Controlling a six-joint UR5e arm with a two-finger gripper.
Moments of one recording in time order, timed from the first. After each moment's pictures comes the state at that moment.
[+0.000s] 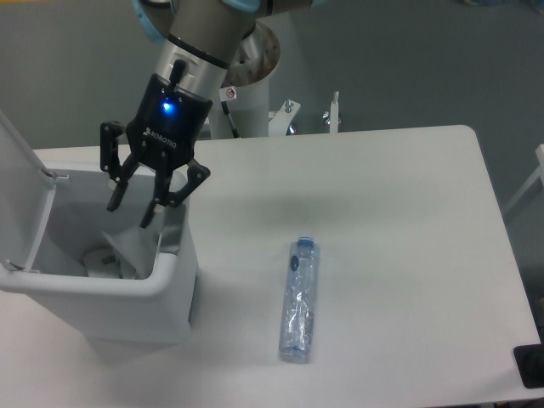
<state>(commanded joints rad) 2.37 -1.61 -1.72 -0.78 0.90 0.48</state>
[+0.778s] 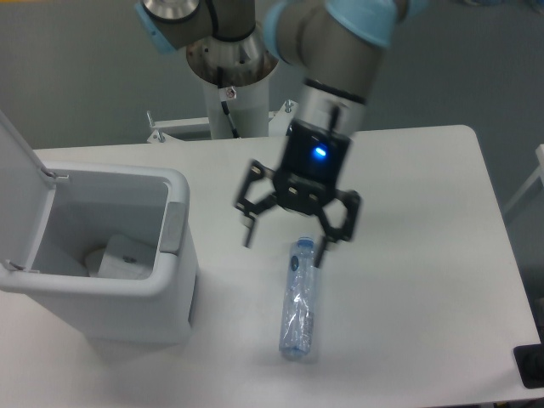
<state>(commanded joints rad) 2.60 -1.86 -1.59 -0.78 0.90 0.56</state>
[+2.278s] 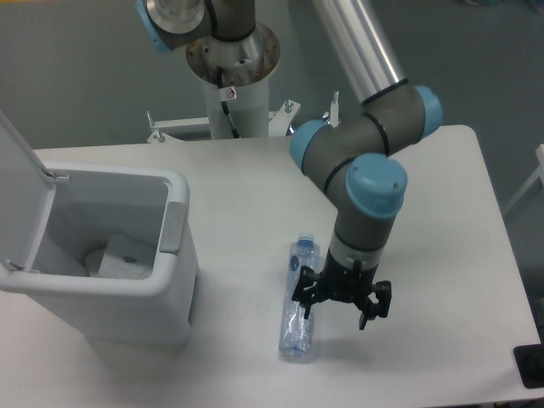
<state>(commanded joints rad) 2.45 -2.18 -1.39 -1.01 1.39 0.66</state>
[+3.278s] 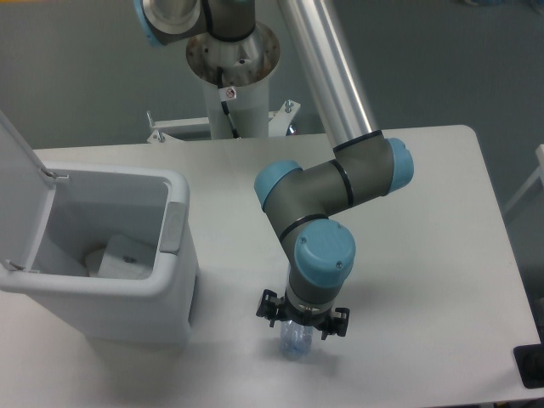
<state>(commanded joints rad) 2.37 -2.25 -1.36 -1.07 1.49 0.60</state>
